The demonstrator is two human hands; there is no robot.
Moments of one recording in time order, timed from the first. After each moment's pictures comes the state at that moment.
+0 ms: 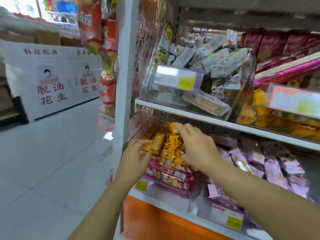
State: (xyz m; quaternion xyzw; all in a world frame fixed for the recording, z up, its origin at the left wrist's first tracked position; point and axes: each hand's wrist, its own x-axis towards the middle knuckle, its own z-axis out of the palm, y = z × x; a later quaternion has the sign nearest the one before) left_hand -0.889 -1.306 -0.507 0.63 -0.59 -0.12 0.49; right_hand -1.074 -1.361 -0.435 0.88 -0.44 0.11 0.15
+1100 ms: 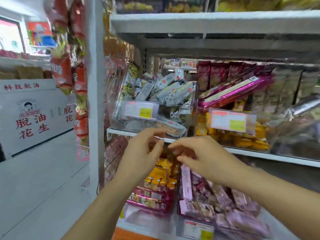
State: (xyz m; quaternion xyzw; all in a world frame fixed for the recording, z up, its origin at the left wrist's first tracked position) left_hand -0.975 -1.282 -0.378 0.47 -0.69 -0.08 0.55; right_hand -1.155 -1.294 -0.337 0.90 -0.36 0.22 -0.05
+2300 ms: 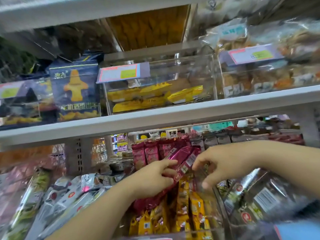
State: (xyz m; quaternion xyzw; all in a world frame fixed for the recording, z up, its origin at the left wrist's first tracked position) left_hand -1.146 -1.452 -0.202 0.46 -0.85 -0.17 0.22; right_hand -1.351 -1.395 -0.157 0.84 -0.54 0.02 0.00
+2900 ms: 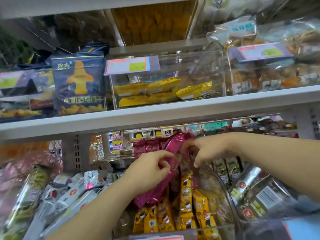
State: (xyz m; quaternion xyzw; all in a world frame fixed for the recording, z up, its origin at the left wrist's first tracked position) left_hand -1.128 -1.455 -0.201 0.45 -0.84 -0.01 0.30; right_hand -1.328 -1.455 -0.154 0.79 -0.56 0.15 -0.18
